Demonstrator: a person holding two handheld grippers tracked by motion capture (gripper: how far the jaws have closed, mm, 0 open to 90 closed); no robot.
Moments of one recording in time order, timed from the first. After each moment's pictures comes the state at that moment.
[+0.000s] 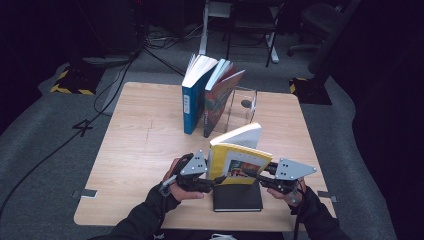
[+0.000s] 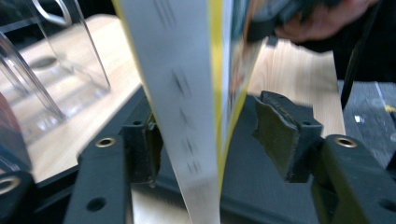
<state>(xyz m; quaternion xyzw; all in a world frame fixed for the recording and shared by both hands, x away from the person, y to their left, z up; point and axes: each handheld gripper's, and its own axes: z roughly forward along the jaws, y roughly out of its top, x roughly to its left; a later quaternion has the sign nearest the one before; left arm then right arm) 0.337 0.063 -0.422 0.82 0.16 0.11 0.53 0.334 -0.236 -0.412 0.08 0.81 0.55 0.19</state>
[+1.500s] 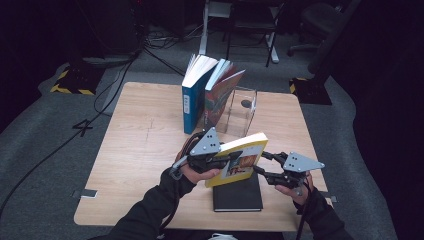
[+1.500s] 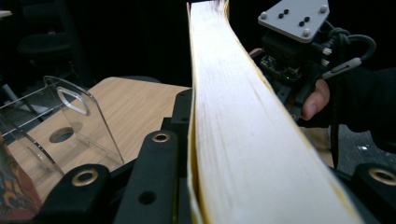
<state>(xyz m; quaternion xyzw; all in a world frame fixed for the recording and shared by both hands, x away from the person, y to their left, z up) 0.349 0.037 -0.348 0.81 0.12 0.13 0.57 0.351 -0.265 -0.424 0.17 0.80 0.53 0.22</state>
